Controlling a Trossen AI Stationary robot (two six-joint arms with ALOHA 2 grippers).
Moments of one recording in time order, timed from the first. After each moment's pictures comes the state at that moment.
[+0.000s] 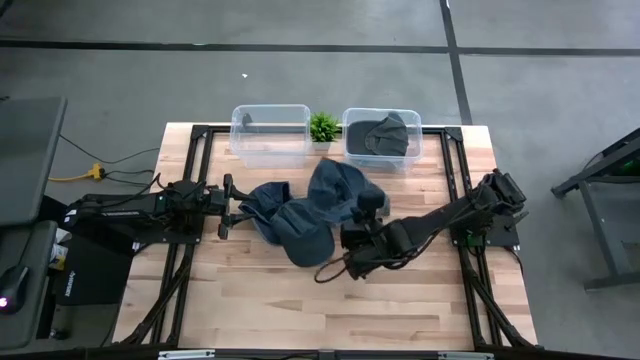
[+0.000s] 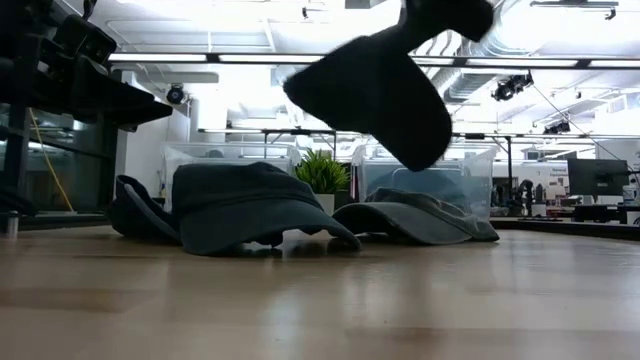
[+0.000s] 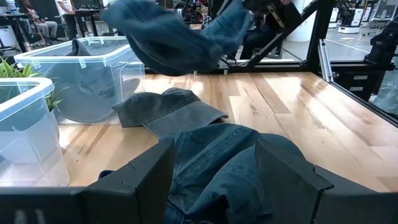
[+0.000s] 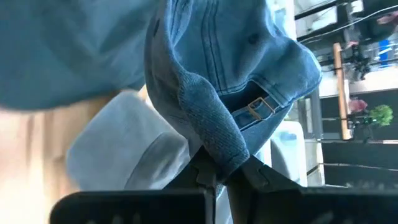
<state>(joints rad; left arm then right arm) 0.09 0.10 0.04 -0.01 0.07 0.04 0.40 1.78 1.55 -1.11 0.95 0.16</state>
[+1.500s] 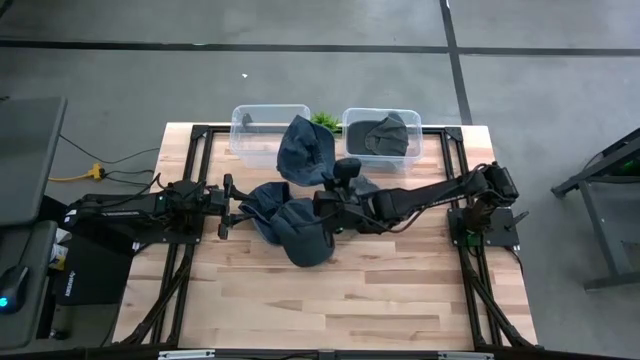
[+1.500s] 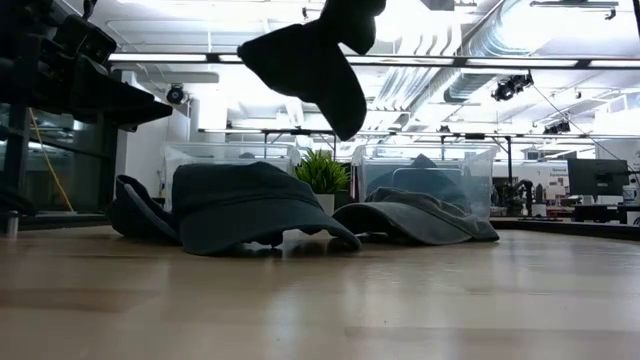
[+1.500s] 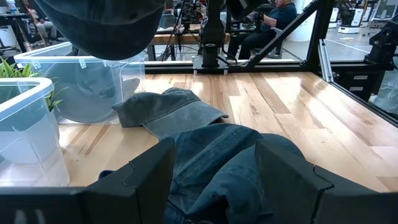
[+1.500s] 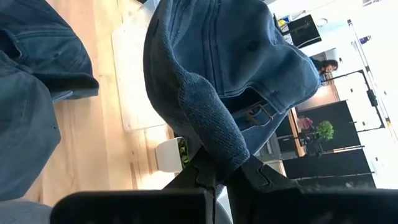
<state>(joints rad) 0.09 0.10 0.04 -0.01 0.07 0.04 0.20 1.79 1.56 -0.52 1.04 -0.37</state>
